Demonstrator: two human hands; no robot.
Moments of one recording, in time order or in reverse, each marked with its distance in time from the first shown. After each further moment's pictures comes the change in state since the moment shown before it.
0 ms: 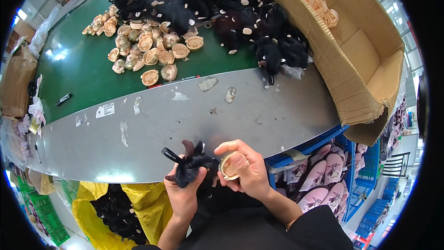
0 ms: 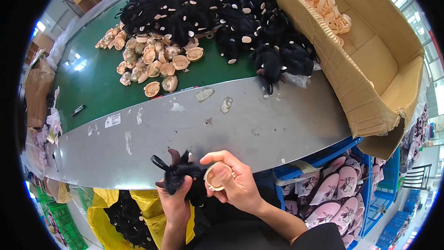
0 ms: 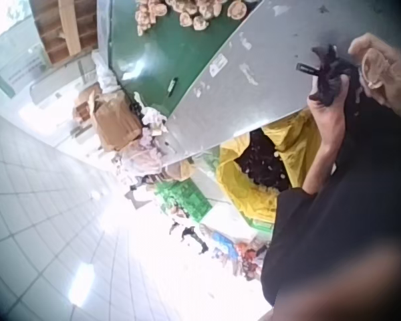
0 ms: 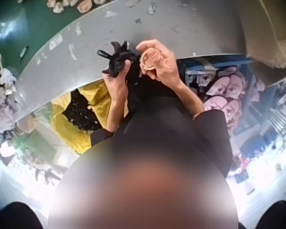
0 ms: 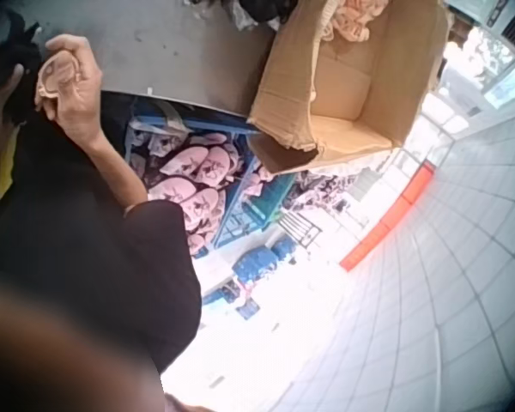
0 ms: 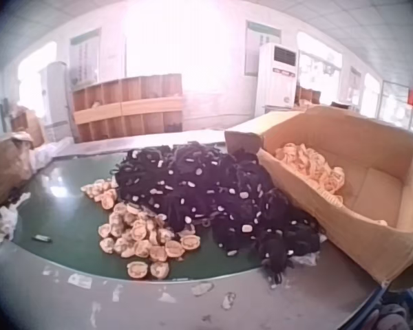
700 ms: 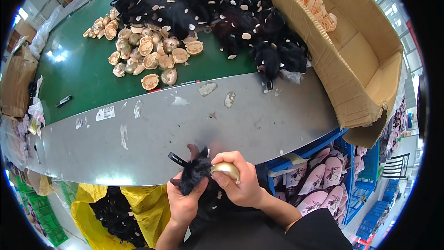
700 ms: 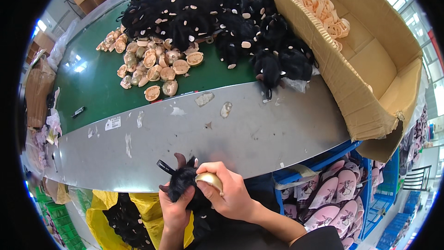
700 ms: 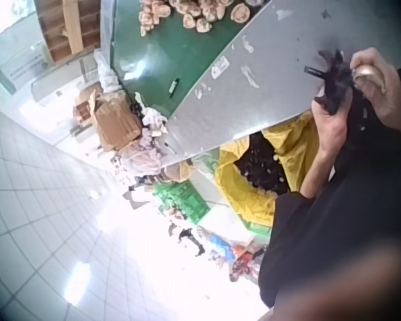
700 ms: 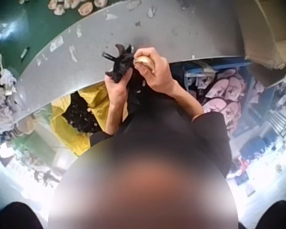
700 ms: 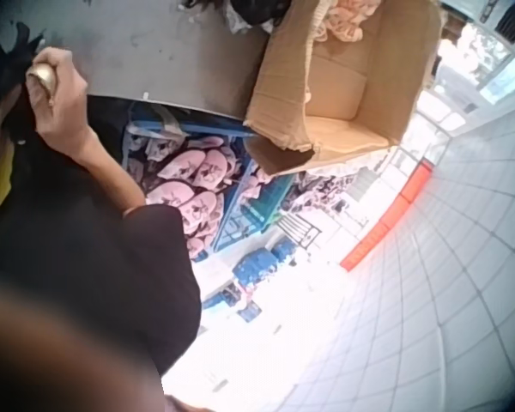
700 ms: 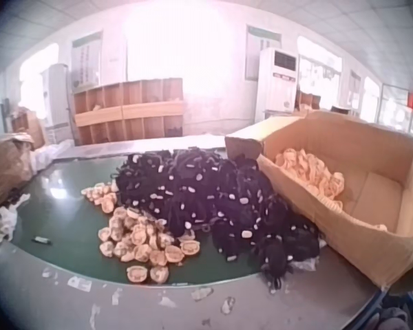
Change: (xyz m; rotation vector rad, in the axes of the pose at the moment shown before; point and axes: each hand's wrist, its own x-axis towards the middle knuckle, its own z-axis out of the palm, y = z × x) left_hand -0.008 -0.003 -0.018 0.026 -0.143 -0.110; right_hand 0.003 0.016 0.009 -0.721 0.096 -0.395
